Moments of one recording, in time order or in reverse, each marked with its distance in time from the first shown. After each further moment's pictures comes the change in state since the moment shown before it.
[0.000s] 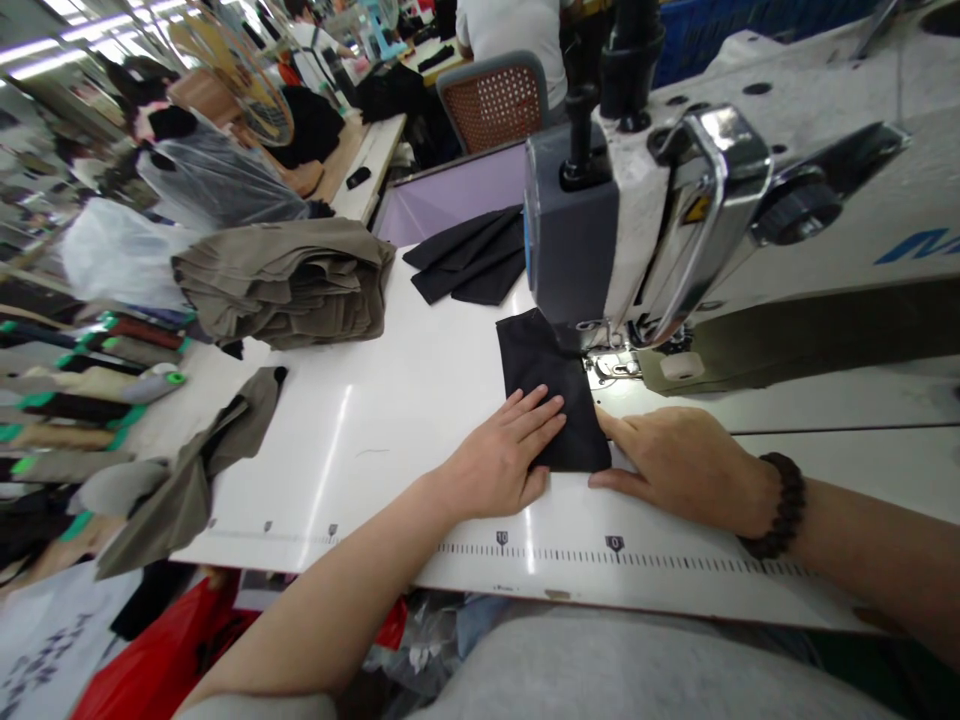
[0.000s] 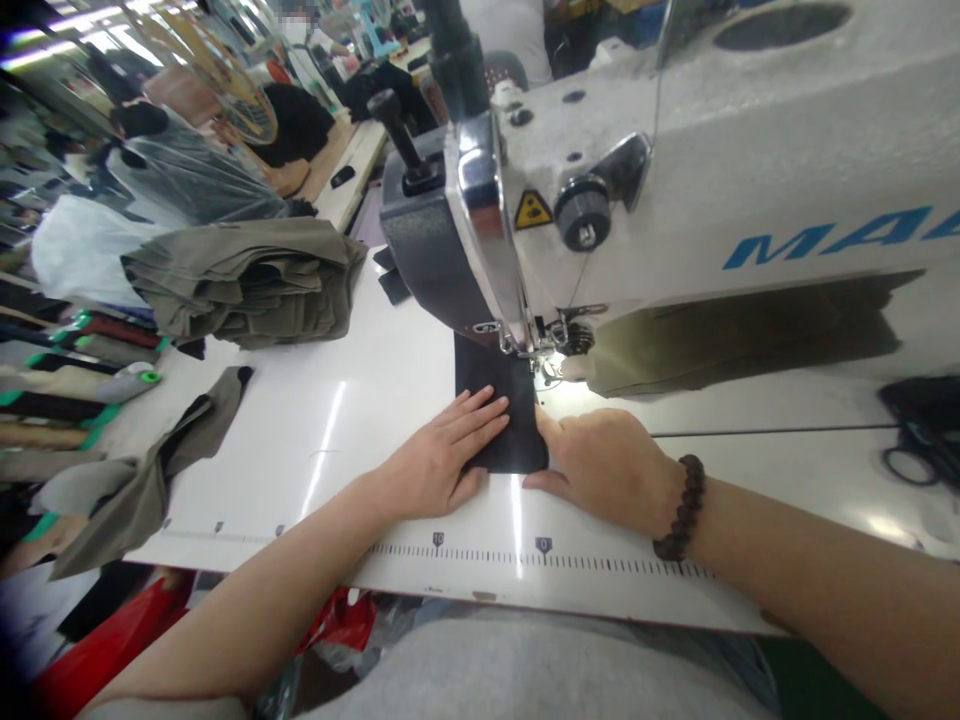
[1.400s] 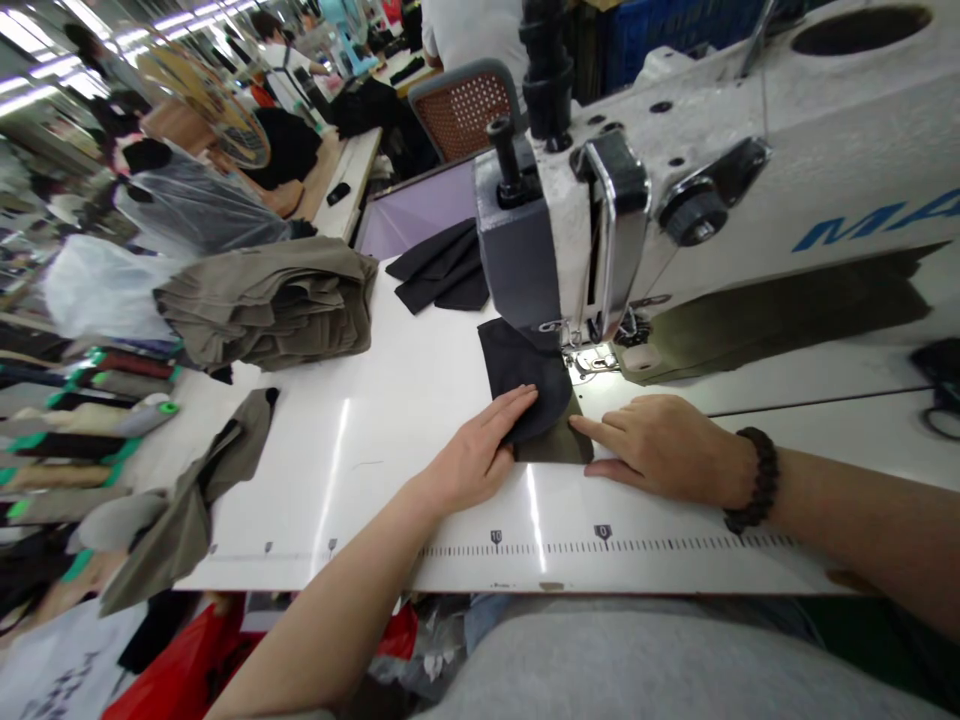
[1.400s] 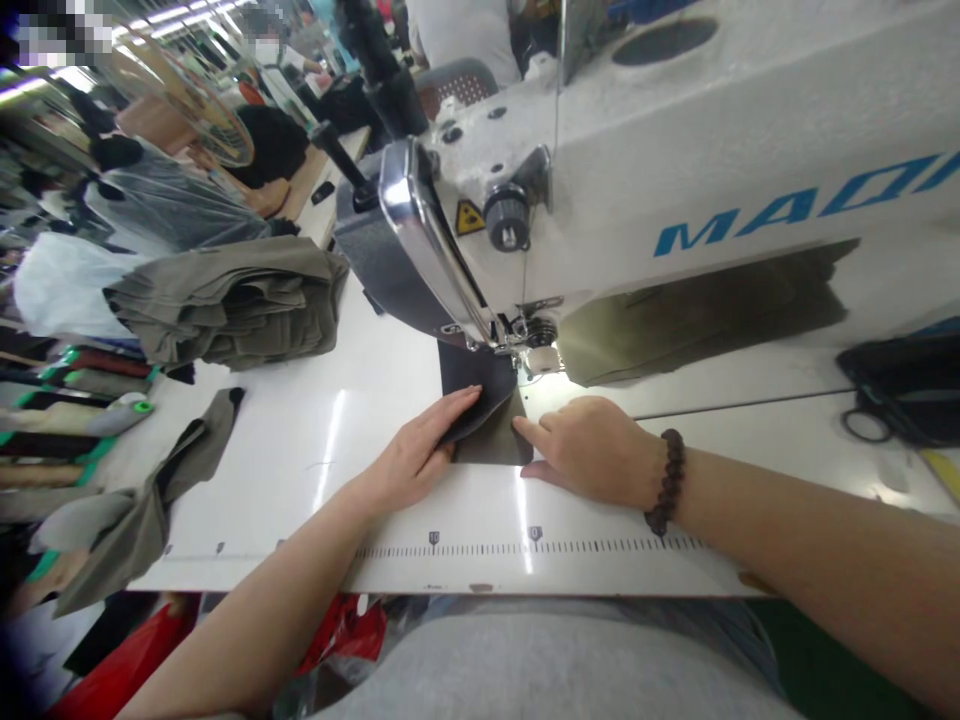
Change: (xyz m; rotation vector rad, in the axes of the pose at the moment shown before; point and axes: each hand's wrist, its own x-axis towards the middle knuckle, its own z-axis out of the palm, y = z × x) left_hand -0.006 -0.009 0.000 -0.300 0.153 -0.070; right_hand -0.006 0.011 0.008 -0.004 0.132 -0.190
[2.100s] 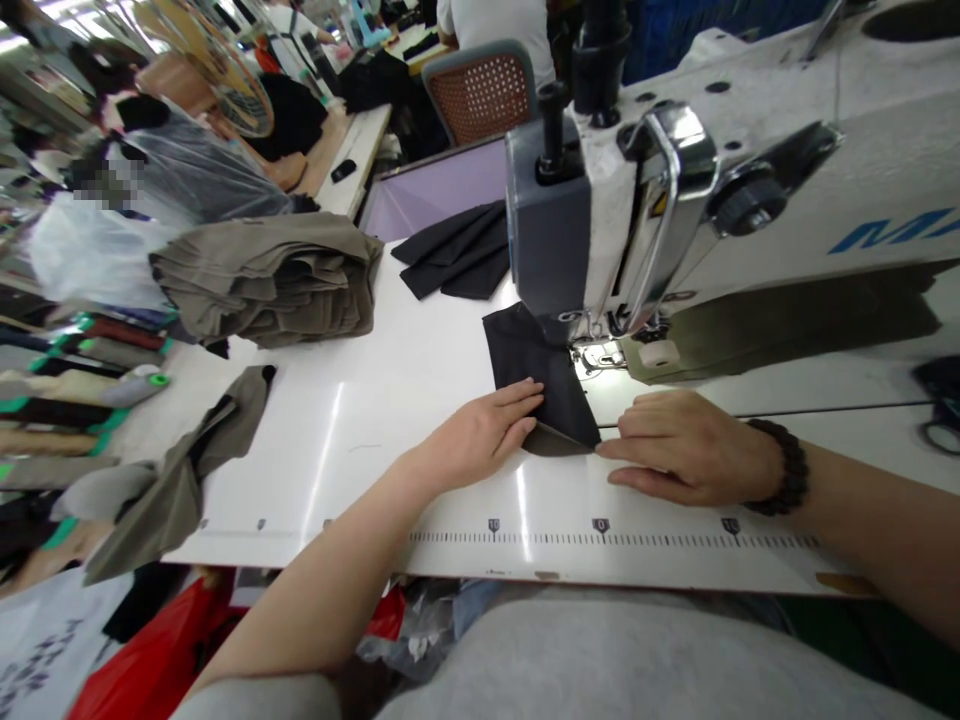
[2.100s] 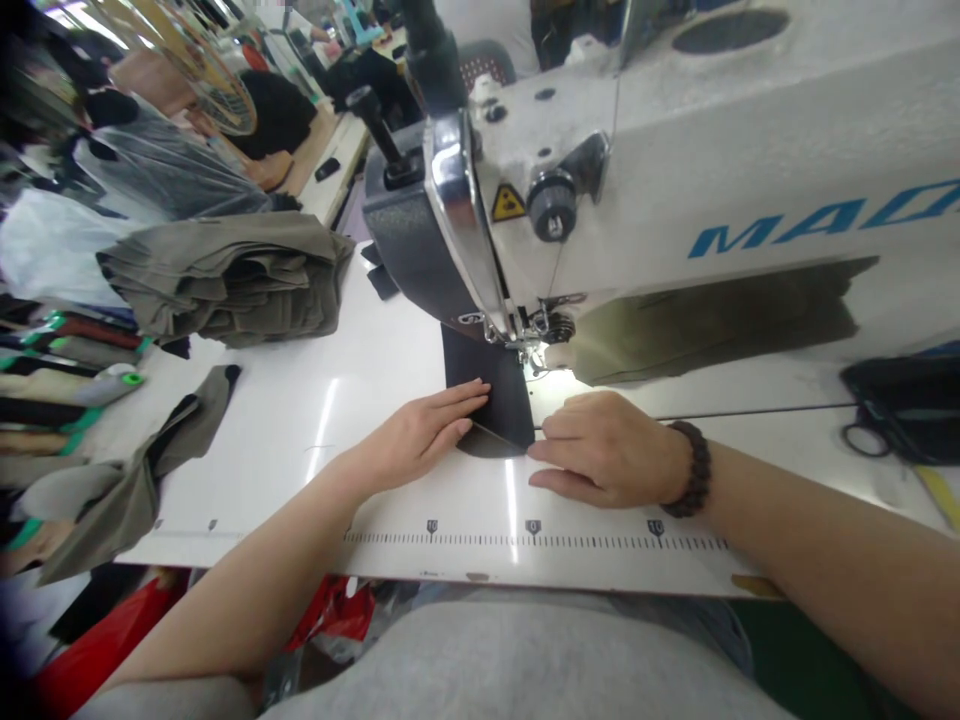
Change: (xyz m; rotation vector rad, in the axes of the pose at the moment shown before) left_hand 0.016 0.013 -0.016 0.167 -0.167 -0.081; right_hand -0.004 0.015 -0.014 0.274 0.346 -0.359
